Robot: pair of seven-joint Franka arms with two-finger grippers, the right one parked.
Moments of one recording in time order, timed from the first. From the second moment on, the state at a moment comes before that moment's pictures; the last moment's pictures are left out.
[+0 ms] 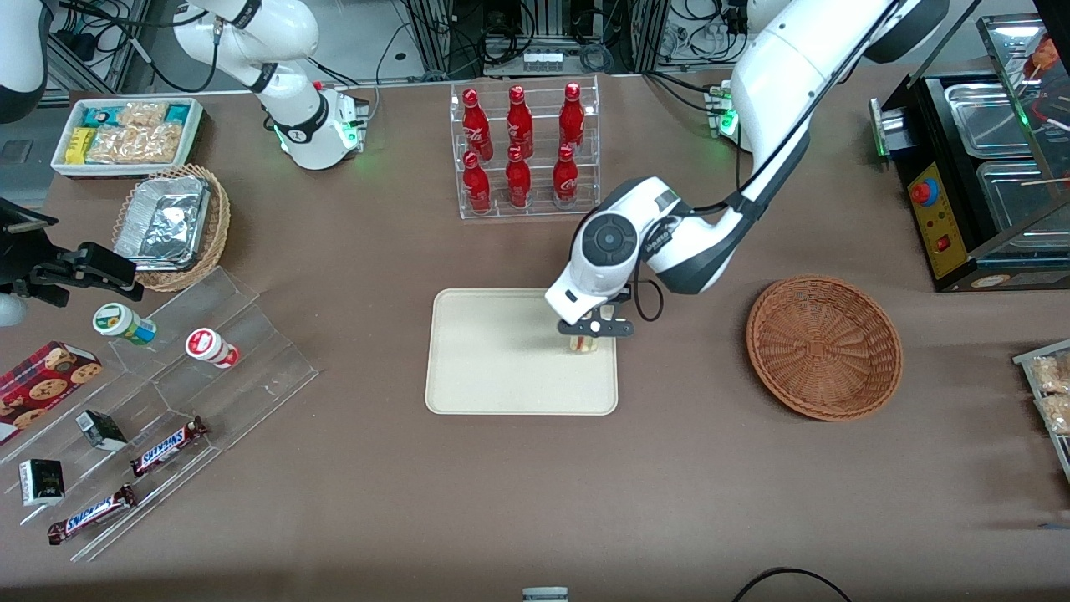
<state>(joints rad) -0.21 0.62 -0.56 -1.72 0.22 2.13 -0.81</state>
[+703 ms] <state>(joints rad) -0.31 0.73 -0.47 -1.62 0.23 2.22 -0.88</state>
